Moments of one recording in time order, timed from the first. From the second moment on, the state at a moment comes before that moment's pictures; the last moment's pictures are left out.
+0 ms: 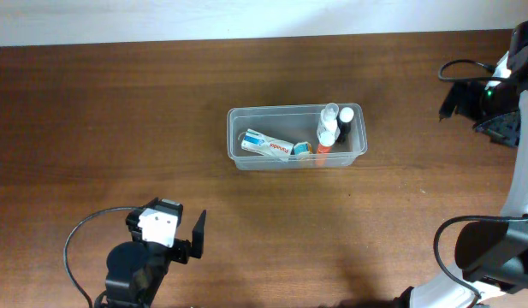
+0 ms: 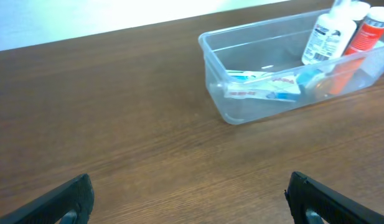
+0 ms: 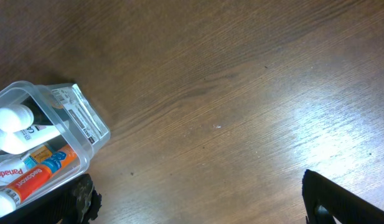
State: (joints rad) left arm -0.19 0.26 0.29 -0.42 0.08 0.07; right arm -0.34 1.84 2.01 -1.54 -0.03 0.21
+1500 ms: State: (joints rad) left arm -0.06 0.01 0.01 0.05 0.12 0.09; right arm -0.34 1.84 2.01 -1.54 -0.03 0.21
